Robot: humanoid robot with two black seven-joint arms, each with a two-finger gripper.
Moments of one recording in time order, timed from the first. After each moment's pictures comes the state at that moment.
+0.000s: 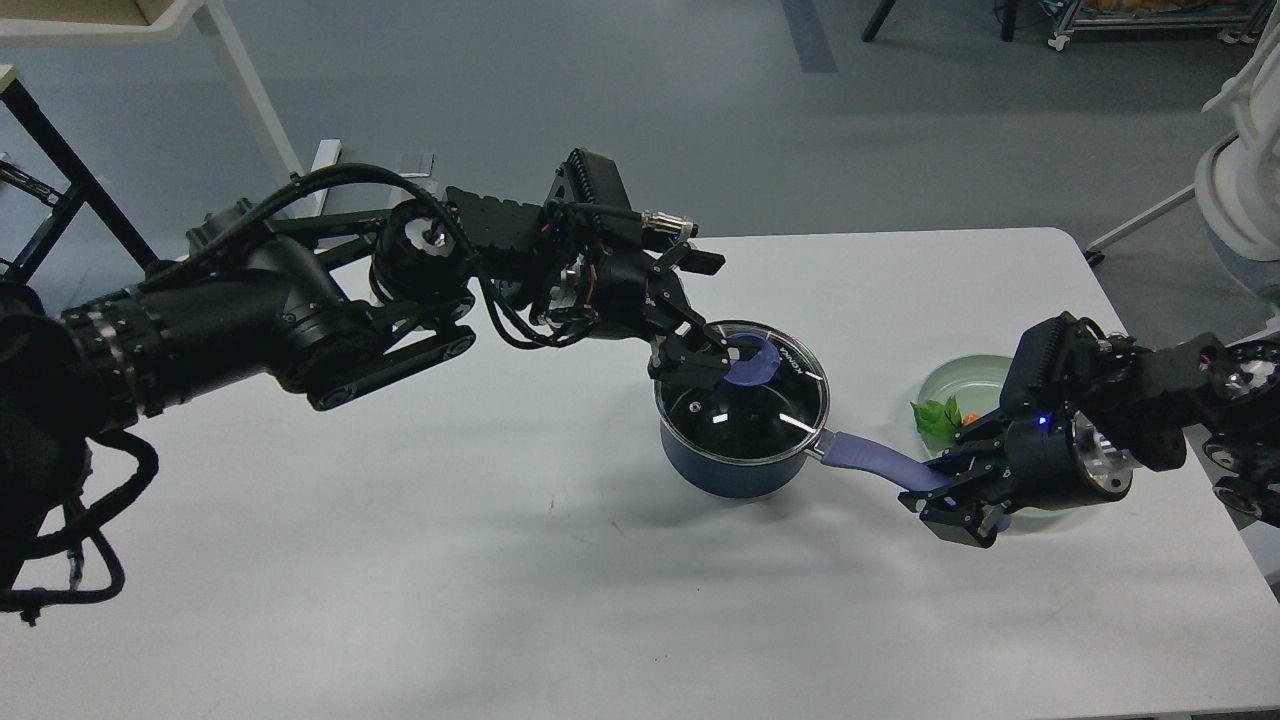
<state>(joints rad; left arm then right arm) -1.28 0.18 -0.03 -0.96 1.91 -0.07 -0.49 1.03 -0.92 0.01 1.49 -2.04 0.39 0.49</state>
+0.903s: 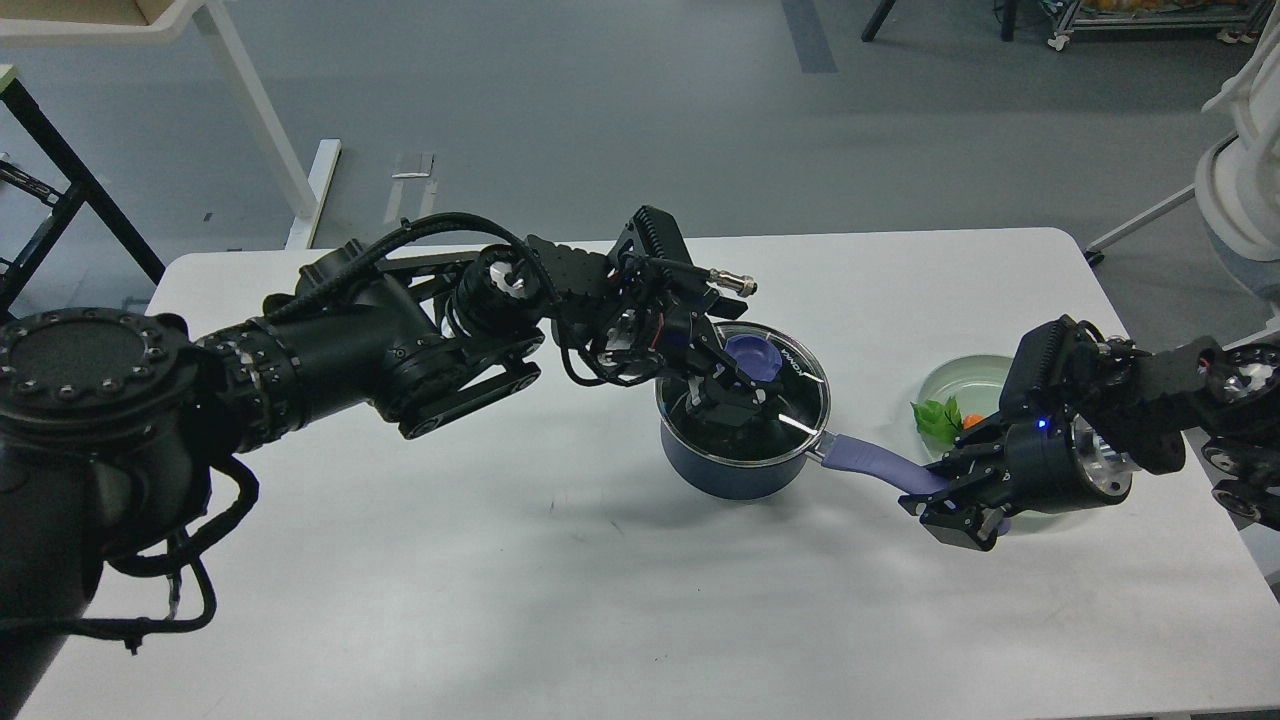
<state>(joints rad) -1.23 0.00 0.04 -0.74 1.90 -0.07 -0.49 1.03 -0.92 0.01 1.48 -2.04 0.39 0.49</state>
